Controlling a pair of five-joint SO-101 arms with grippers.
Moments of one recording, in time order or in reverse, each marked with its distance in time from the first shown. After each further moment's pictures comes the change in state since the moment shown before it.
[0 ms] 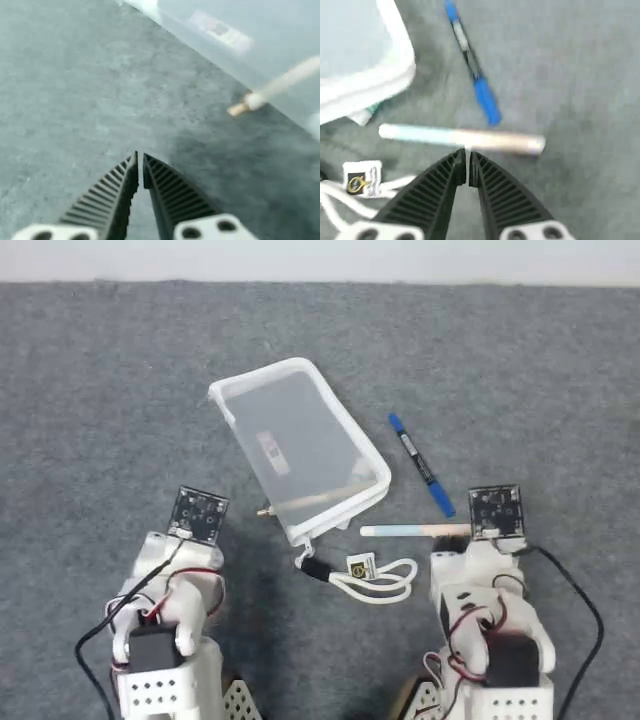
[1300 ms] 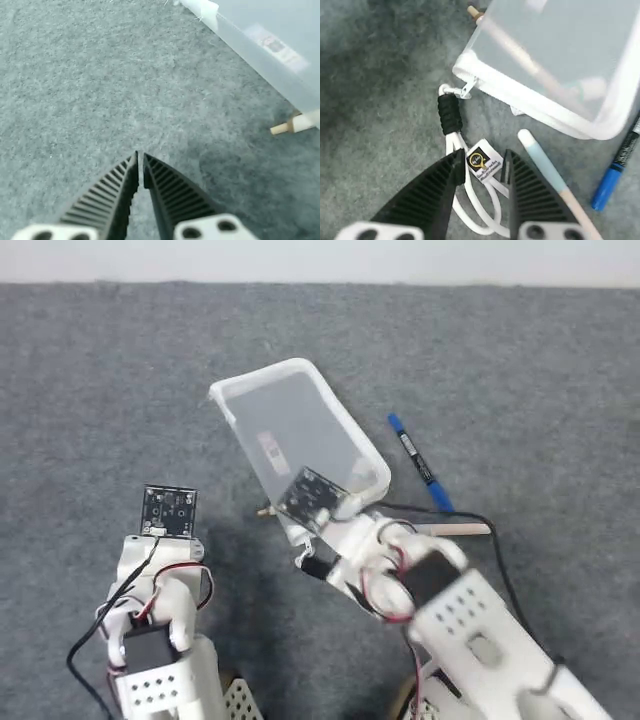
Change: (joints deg) left arm -6.4 0.0 0.5 -1.9 4.4; right arm -37.4 55.8 -25.7 -8.9 11.4
